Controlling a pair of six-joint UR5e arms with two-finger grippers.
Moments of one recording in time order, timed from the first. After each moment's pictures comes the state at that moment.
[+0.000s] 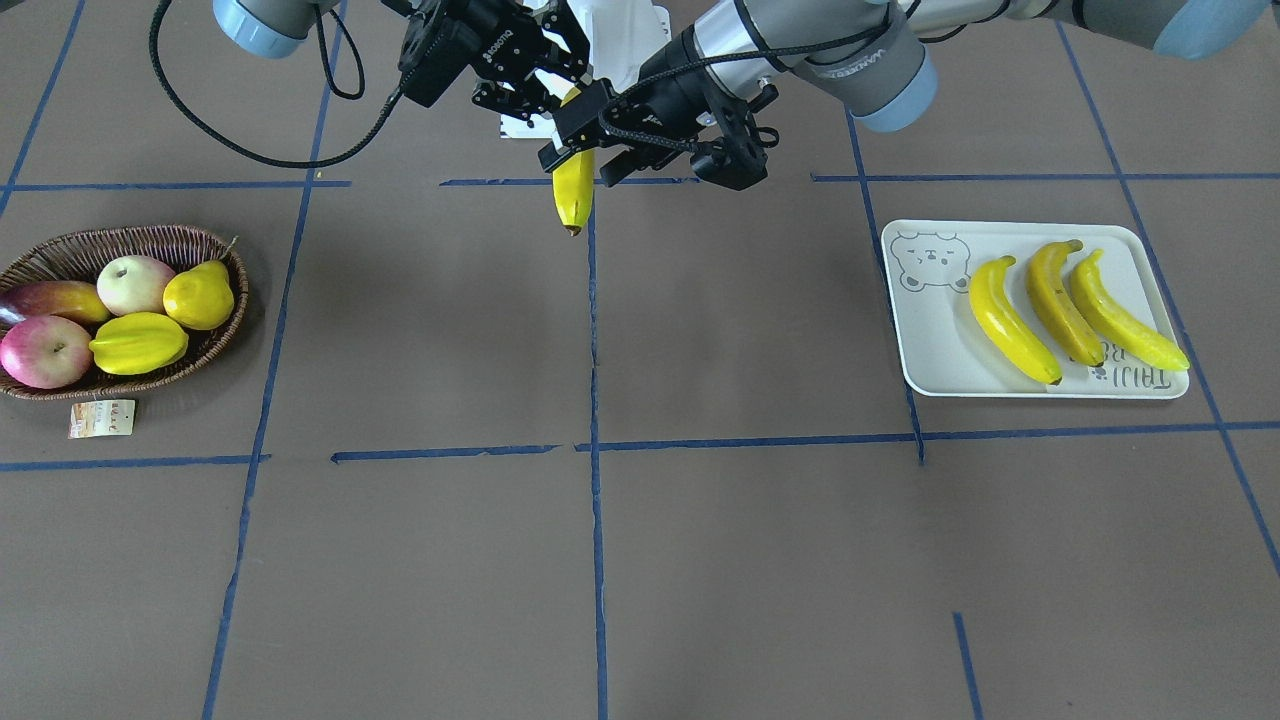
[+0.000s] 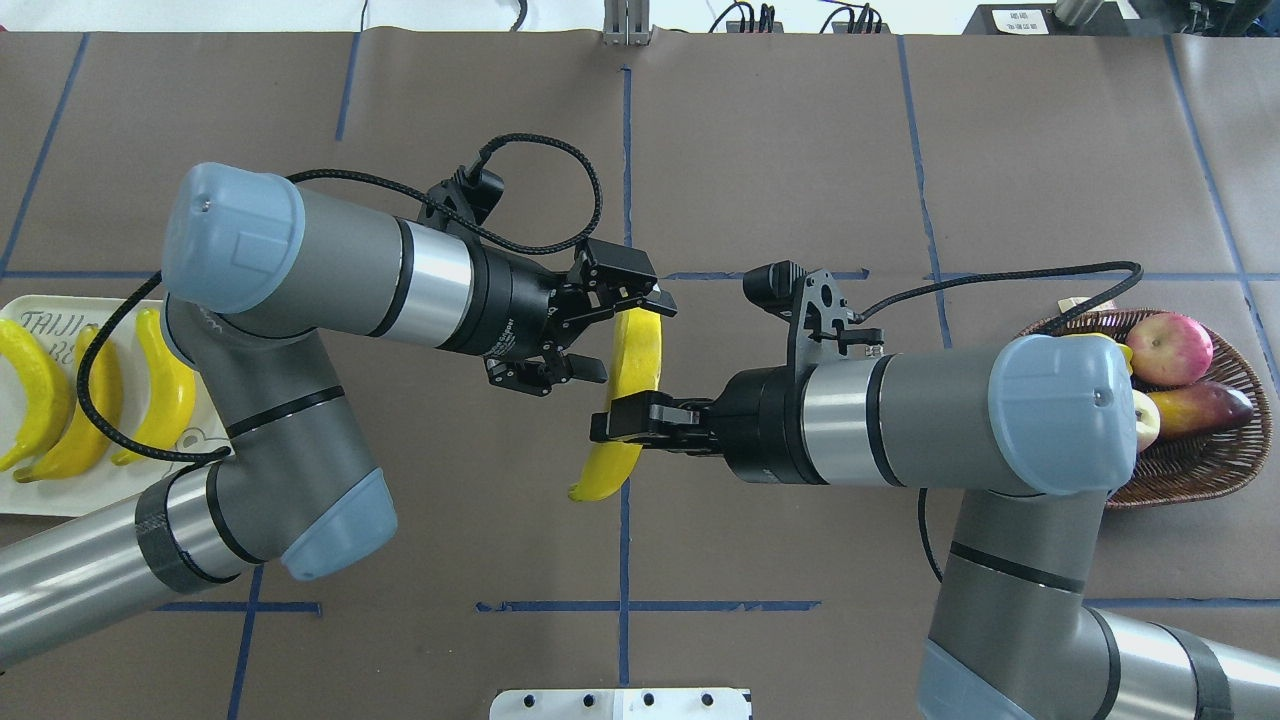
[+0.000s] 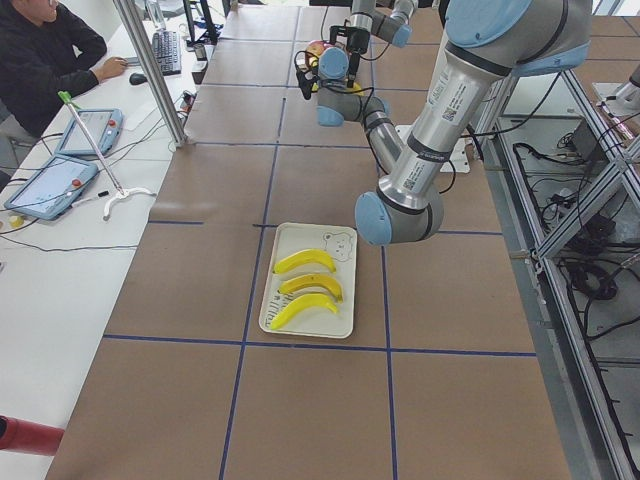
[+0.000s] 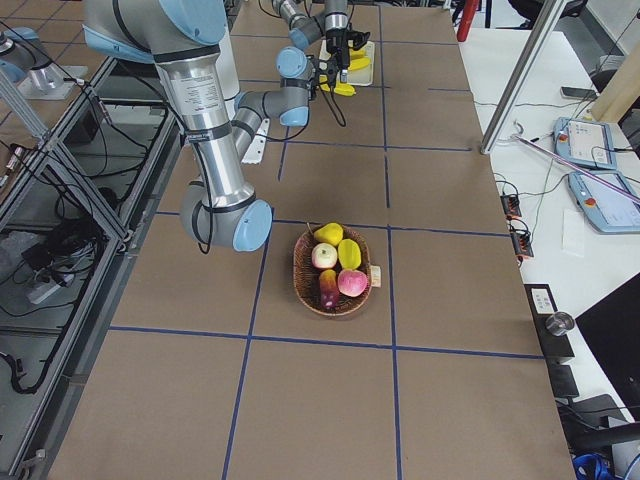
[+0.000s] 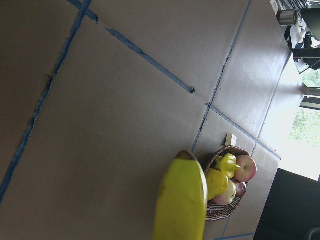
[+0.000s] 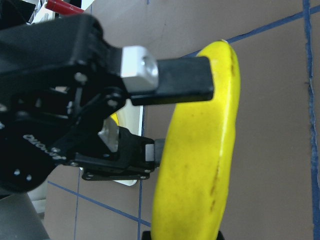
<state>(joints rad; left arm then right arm) -0.58 -2.18 -1.77 -2.39 -2.05 -1.96 0.42 -1.17 2.04 -0.83 1.83 1.55</state>
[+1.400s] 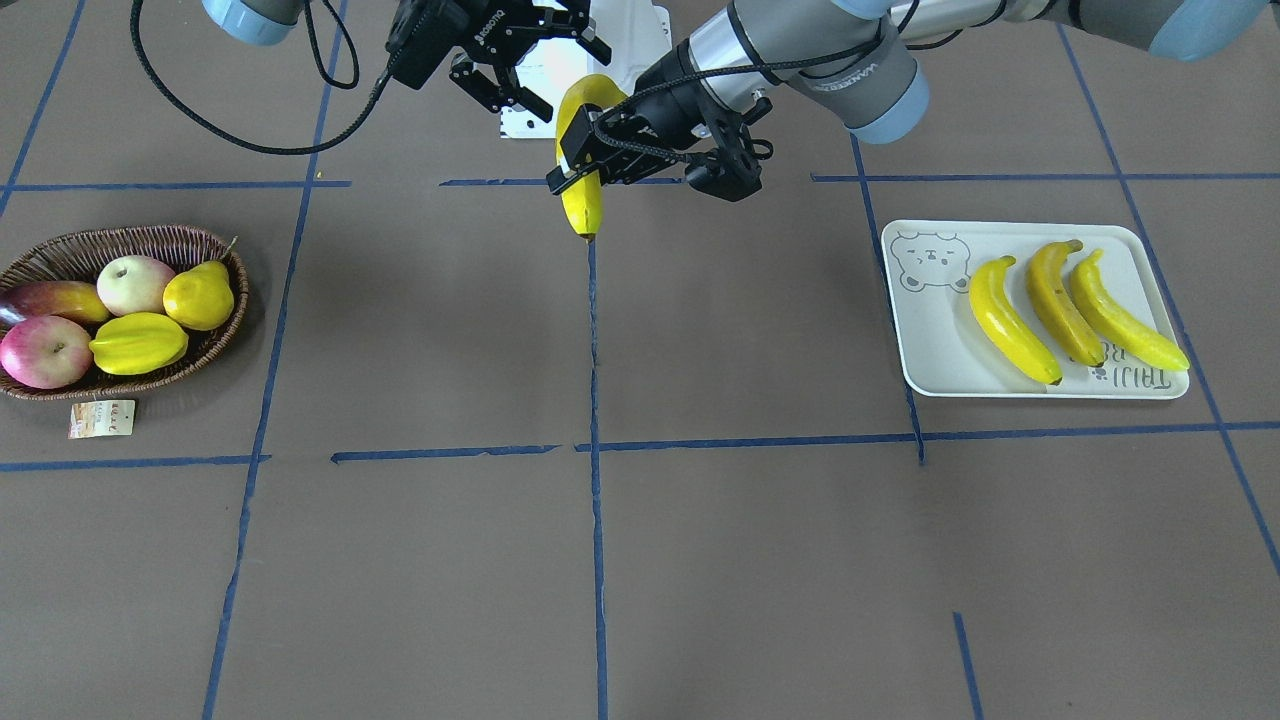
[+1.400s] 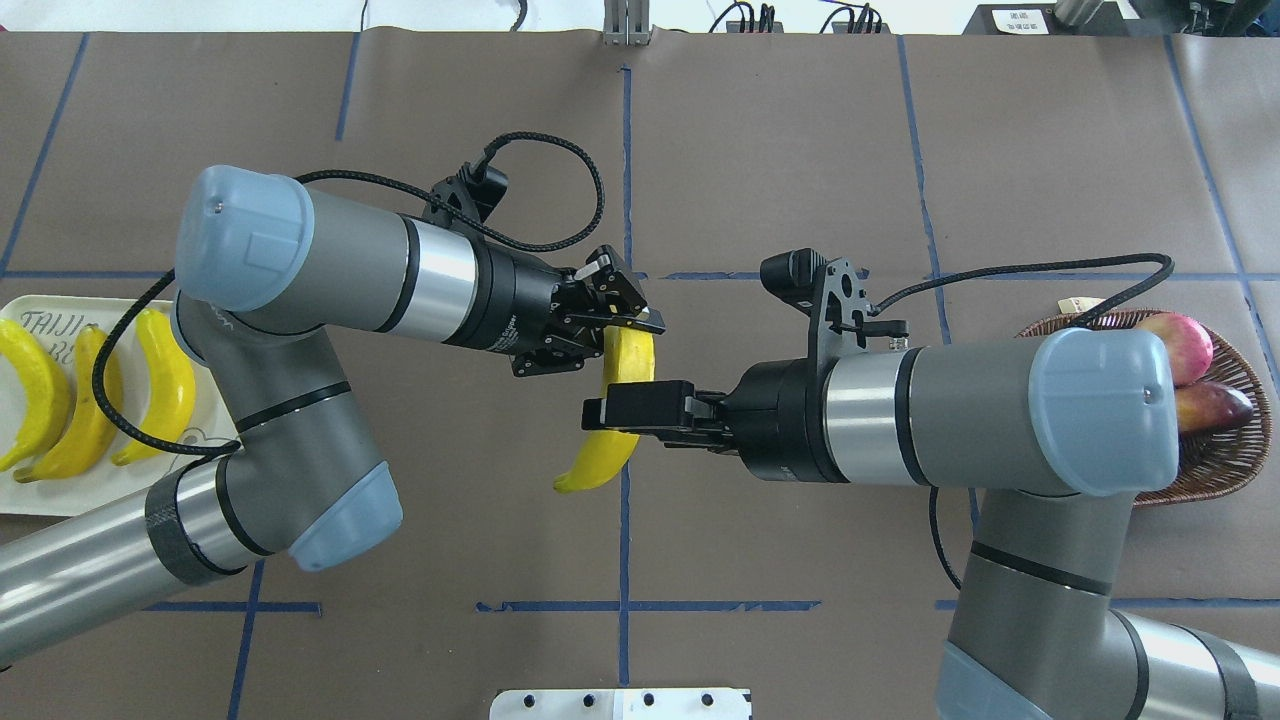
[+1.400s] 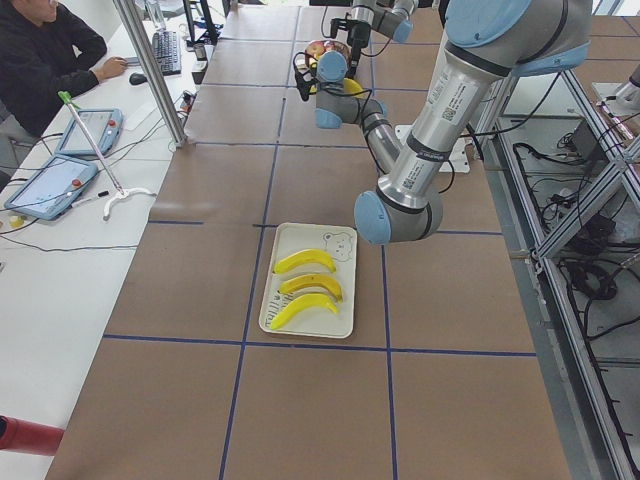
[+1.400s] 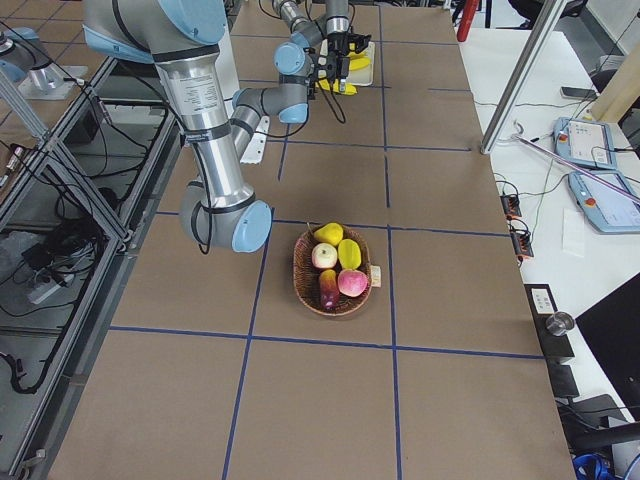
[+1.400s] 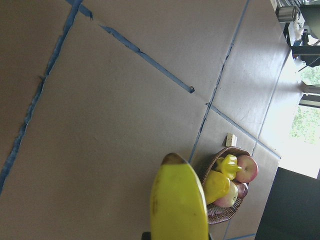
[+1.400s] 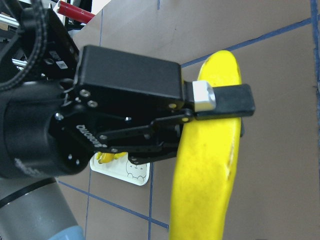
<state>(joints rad) -0.60 -2.18 -1.75 -2.40 -2.04 -1.91 0.43 -1.18 2.08 -0.84 1.83 1.55</state>
